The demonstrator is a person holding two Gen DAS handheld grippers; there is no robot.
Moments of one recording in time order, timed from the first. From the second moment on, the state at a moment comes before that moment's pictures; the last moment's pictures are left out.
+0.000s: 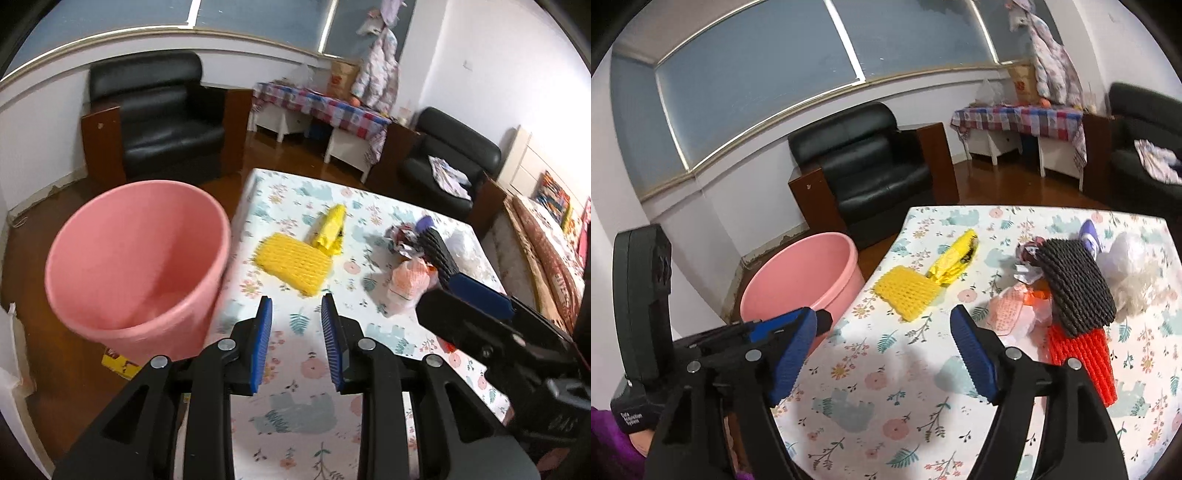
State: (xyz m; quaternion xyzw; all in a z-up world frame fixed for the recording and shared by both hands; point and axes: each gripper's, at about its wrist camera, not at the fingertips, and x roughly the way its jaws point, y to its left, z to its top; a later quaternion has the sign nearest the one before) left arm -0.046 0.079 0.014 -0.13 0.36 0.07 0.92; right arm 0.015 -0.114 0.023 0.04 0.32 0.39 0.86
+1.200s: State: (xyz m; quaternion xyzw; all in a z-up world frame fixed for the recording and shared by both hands) left arm 0.135 0.060 -0.044 -0.05 0.45 0.04 0.89; right arm 0.119 -0.235 -0.008 0.07 0.35 0.27 0.90
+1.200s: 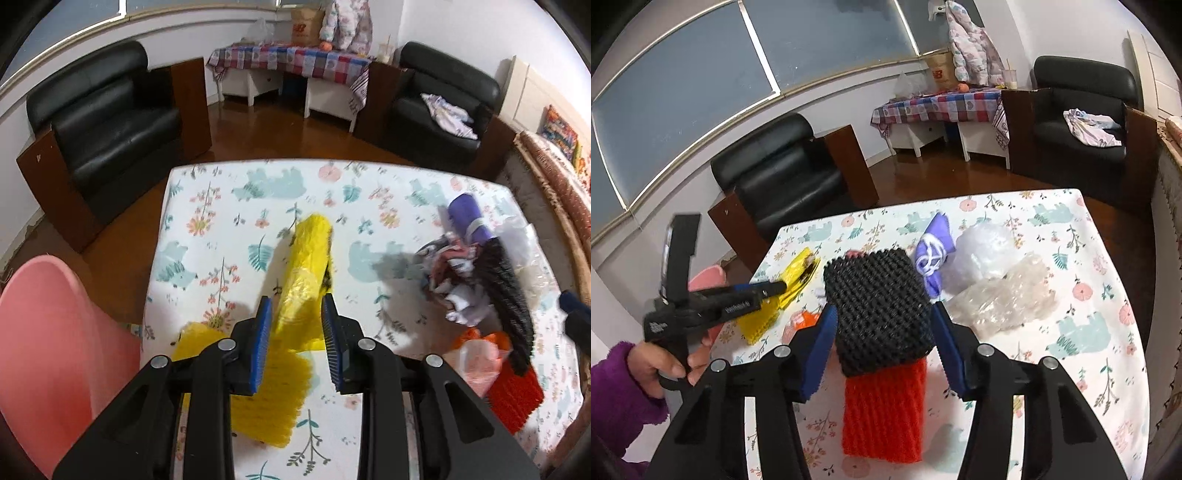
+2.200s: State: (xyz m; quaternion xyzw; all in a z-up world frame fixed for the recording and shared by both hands) left arm 0.072 0.043 0.013 -0.11 0.38 0.09 0.91; right arm 0.132 -0.228 -0.020 0.09 0.31 0.36 0.87
